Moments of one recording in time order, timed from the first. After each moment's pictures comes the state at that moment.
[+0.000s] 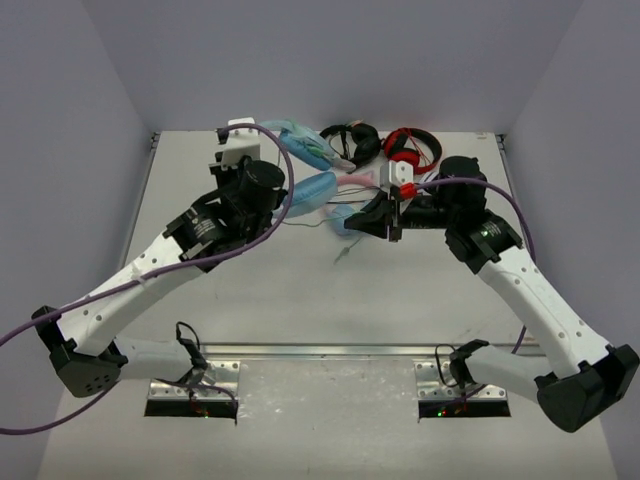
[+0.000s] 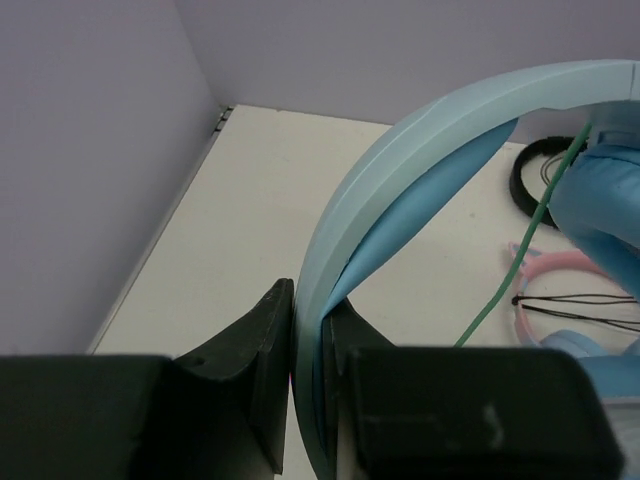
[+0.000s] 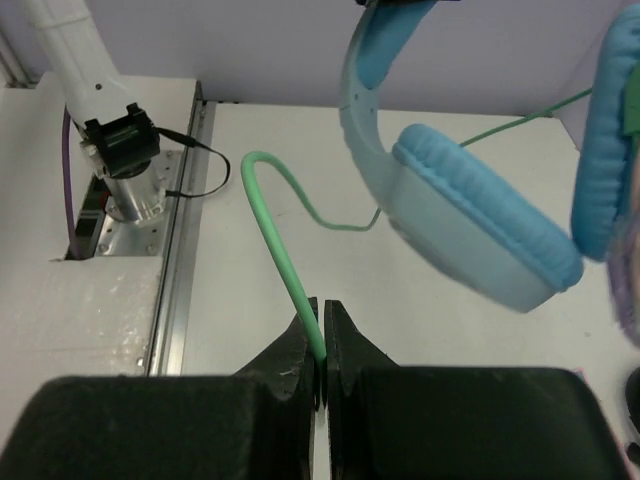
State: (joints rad) left arm -0.88 1.21 1.42 -0.63 -1.21 -0.30; right arm 0.44 1.11 1.09 -0.18 -0.99 -0.32
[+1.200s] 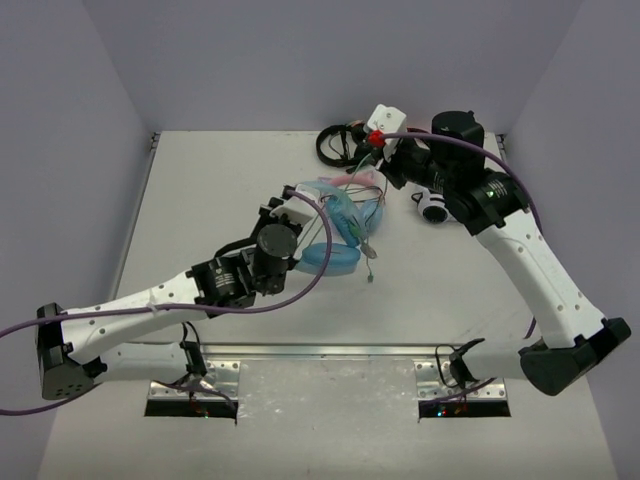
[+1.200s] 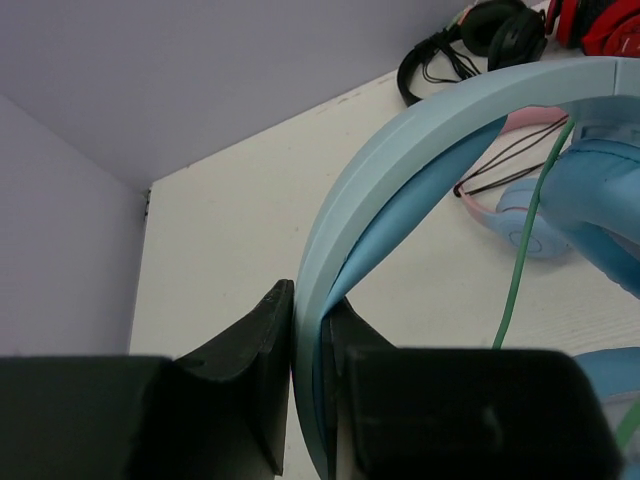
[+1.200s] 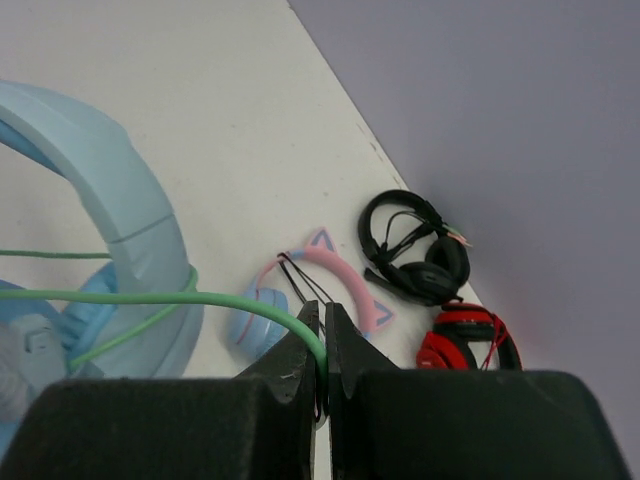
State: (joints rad) left arm -1.06 1.11 1.02 -0.20 -1.03 0.16; right arm 0.50 1.31 1.53 -0.53 -0.31 -0.53
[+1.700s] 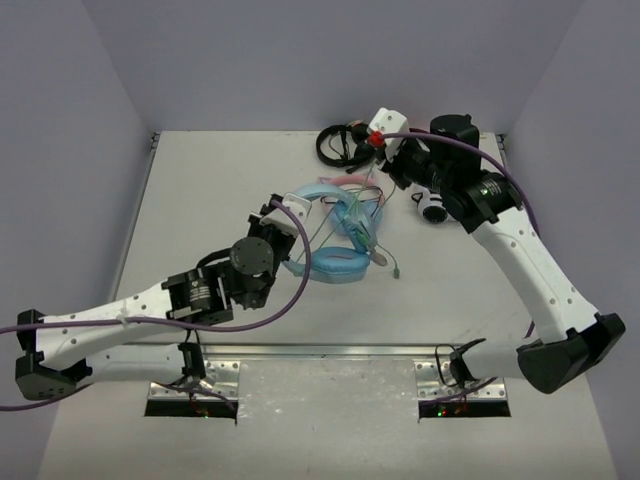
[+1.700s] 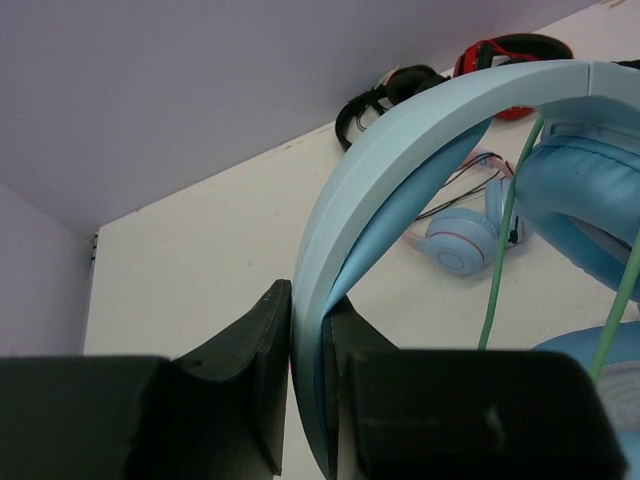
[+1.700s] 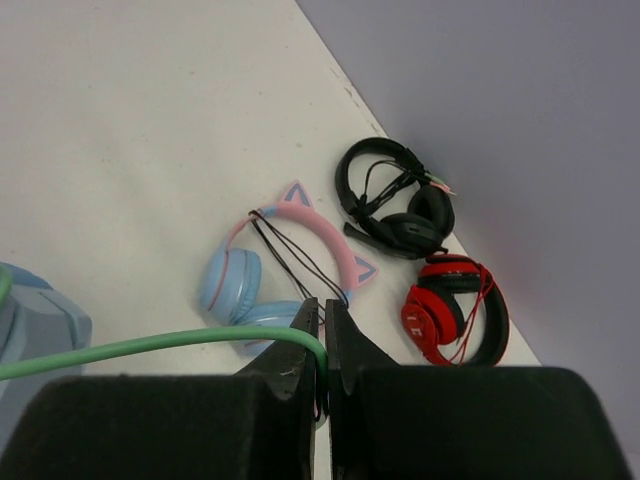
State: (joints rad) left arm -1.18 1.00 1.02 -0.17 -1.00 0.19; right arm 0.43 1.32 1.47 -0.51 -0.22 -0.56
